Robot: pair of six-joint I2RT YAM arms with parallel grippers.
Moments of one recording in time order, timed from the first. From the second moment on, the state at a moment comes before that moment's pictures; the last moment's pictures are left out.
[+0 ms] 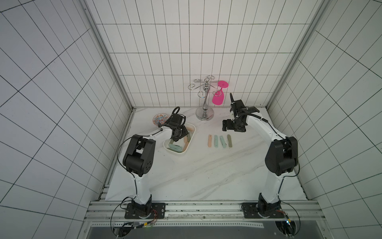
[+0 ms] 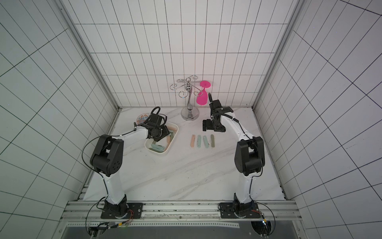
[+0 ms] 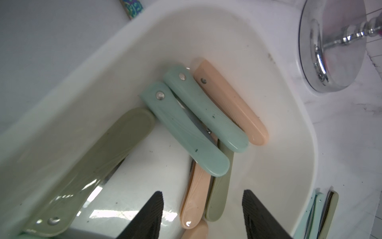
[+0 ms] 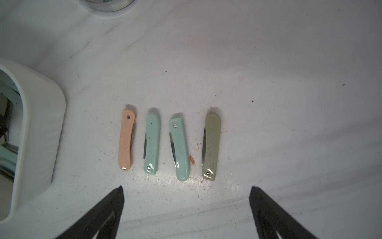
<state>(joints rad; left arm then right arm) -0.36 1.94 1.32 -0.39 0.07 -0.88 0.29 1.90 1.71 -1.01 -0.06 0.25</state>
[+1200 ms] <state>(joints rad) -0.35 2.06 1.39 -0.28 0.02 -0.98 0.32 1.90 1.71 -1.01 -0.14 0.24</state>
